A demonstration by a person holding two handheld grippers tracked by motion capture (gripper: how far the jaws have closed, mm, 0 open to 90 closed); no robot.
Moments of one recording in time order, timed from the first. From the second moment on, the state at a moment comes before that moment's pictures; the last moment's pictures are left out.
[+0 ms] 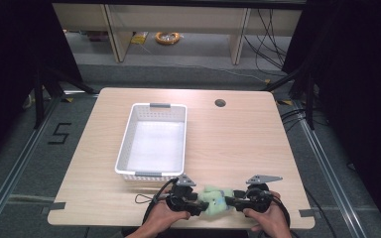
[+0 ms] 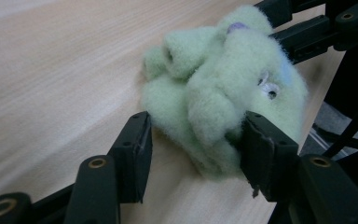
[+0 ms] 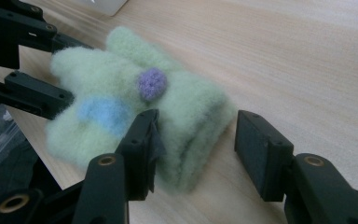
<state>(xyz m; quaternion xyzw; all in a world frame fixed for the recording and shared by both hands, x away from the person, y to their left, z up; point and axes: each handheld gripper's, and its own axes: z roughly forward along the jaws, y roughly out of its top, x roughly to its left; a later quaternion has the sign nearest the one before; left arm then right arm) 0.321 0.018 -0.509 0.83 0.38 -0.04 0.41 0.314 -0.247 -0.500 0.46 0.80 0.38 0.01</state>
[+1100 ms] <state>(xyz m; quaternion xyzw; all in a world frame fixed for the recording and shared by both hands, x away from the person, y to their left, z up) 0.322 0.025 -0.505 0.83 0.35 -0.06 0.43 0.306 -0.243 -0.496 0.44 0.79 0.43 -0.02</state>
